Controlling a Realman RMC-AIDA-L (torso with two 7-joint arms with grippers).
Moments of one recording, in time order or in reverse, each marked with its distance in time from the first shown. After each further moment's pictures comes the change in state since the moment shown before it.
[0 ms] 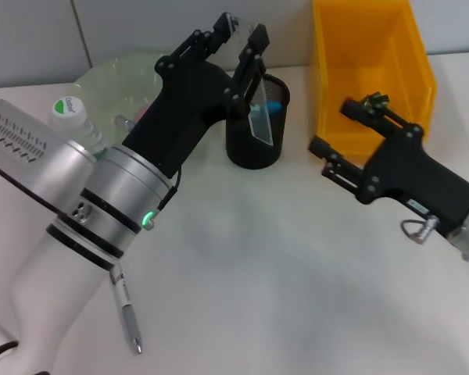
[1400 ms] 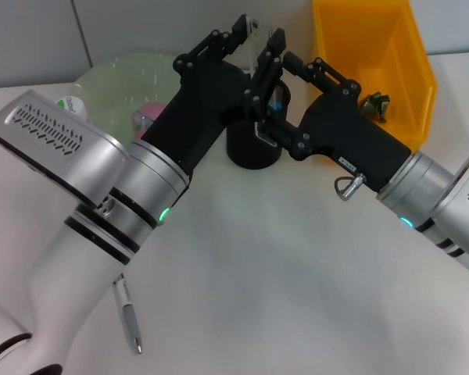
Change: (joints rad) left arm -0.028 0.000 0.032 0.028 -0.061 -0.067 0.099; right arm 0.212 0.007 0.145 0.241 0.003 0.080 -0.261
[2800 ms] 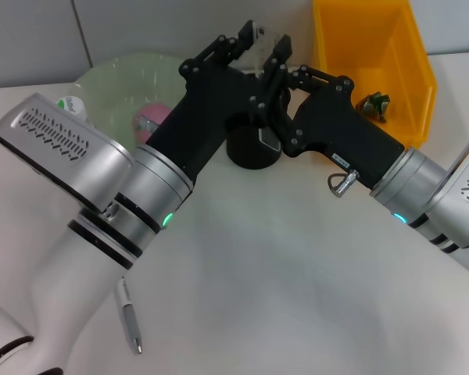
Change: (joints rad) left arm -0.001 0.000 0.015 -0.004 0.008 0.001 0.000; right arm 0.020 0.000 0.001 0.017 0.006 0.005 -0.001
